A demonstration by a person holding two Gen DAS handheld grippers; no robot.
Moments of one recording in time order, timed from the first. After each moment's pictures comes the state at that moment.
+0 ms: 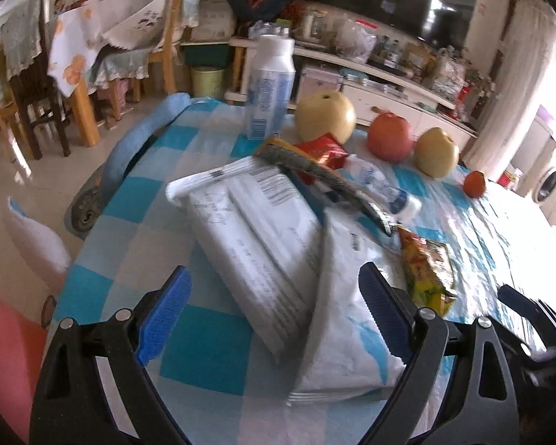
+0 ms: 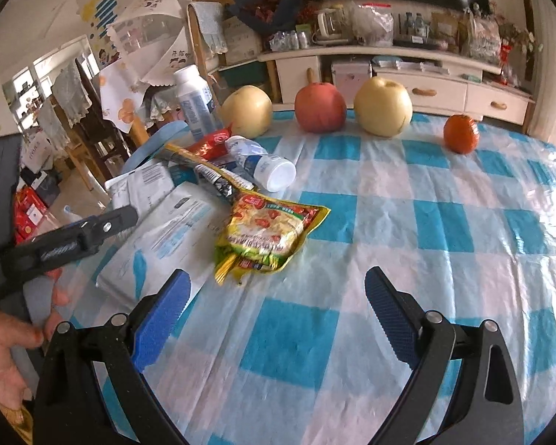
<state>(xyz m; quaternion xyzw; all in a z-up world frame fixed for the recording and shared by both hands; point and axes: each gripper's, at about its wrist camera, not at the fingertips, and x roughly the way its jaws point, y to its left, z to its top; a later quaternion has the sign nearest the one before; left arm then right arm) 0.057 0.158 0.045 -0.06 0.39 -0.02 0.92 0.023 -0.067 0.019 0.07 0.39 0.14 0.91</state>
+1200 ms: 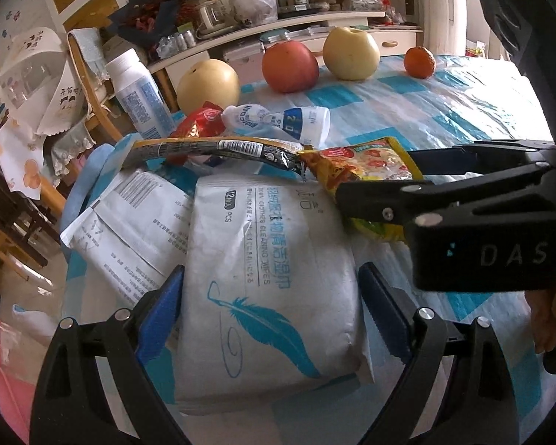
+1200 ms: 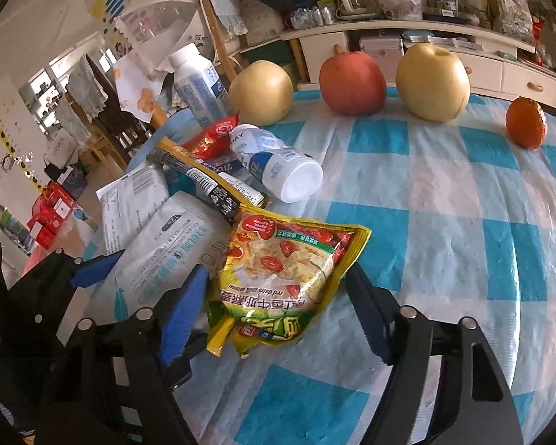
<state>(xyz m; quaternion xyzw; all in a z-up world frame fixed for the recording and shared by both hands) 0.050 0.063 0.012 0.17 0.40 -0.08 0.90 0.080 -0.051 -0.004 0.09 0.42 0.20 0.88</state>
